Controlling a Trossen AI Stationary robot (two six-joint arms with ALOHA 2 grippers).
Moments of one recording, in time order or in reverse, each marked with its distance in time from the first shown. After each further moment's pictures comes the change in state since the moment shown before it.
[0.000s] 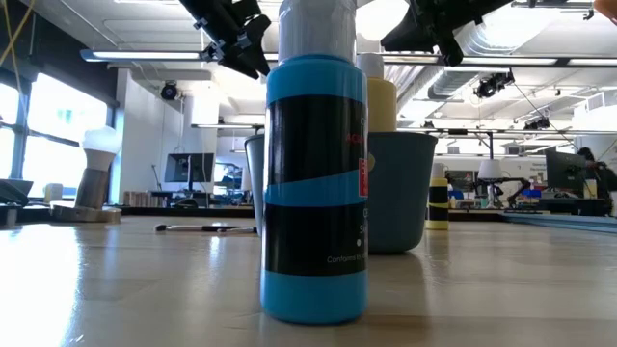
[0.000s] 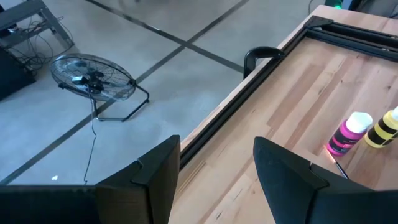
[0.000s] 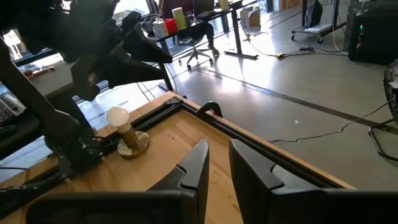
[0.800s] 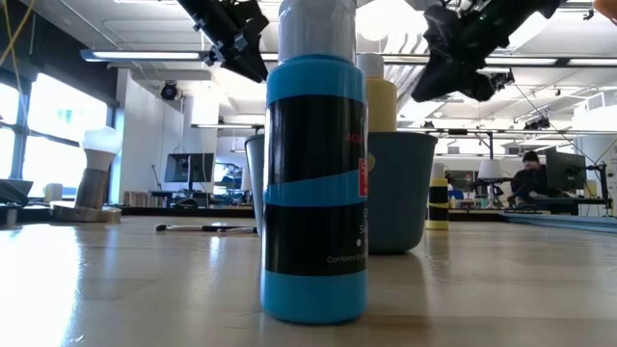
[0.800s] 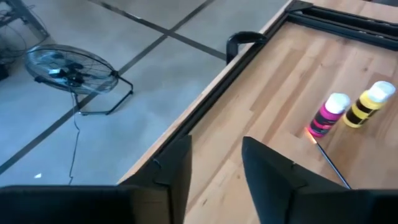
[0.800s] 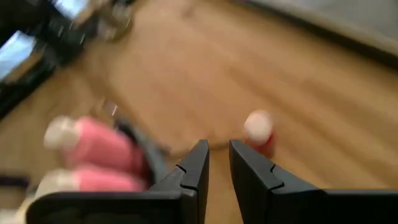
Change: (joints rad) left arm 0.000 0.005 0.000 -0.044 0.073 0.000; right arm -0.066 0.000 0.000 -0.469 -0.250 0.176
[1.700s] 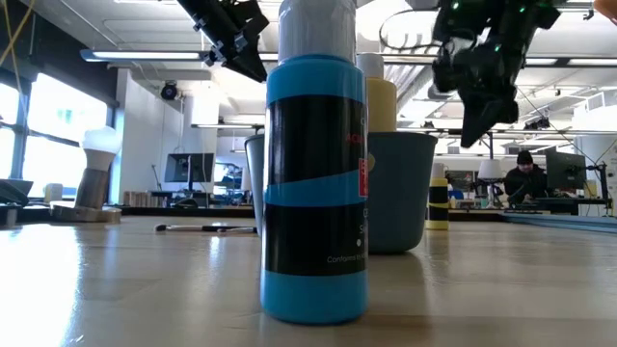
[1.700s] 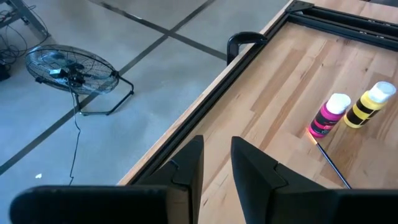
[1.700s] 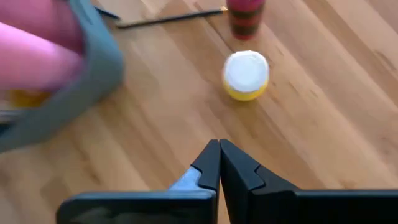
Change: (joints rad) left arm 0.000 0.000 0.000 0.000 -0.001 0.000; right arm -0.006 0.115 0.000 -0.347 -0.126 -0.121
